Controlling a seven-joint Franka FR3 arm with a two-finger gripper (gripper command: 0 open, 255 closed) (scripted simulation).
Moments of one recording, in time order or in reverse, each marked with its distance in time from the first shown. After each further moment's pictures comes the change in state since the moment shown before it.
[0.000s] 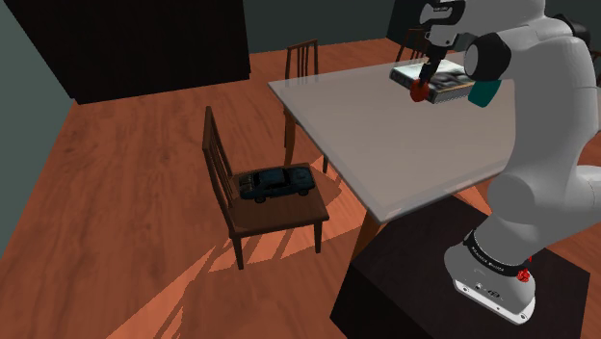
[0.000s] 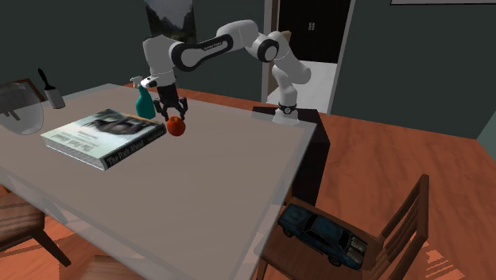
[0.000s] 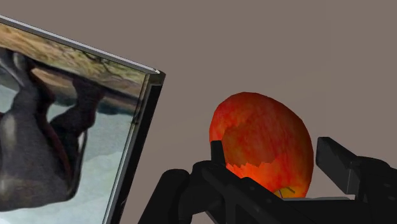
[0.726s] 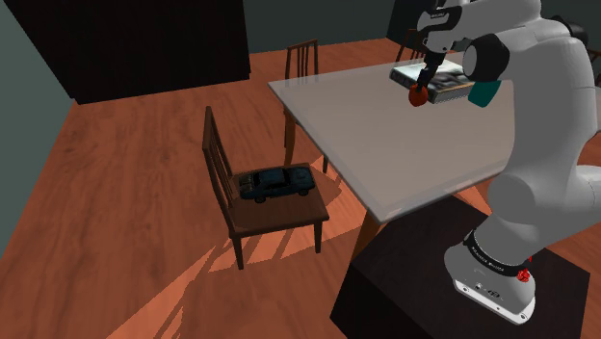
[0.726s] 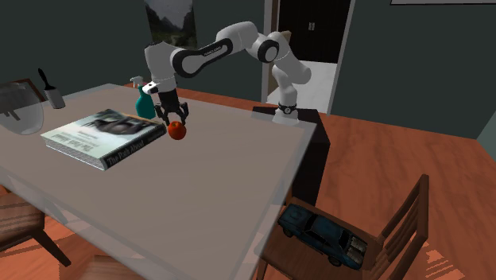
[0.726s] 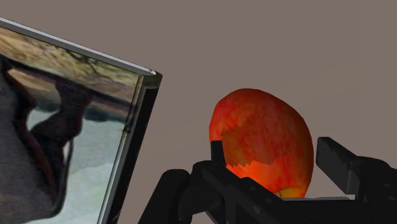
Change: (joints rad) arm 0.007 0.007 0.002 -0.049 0.004 0.055 -0.006
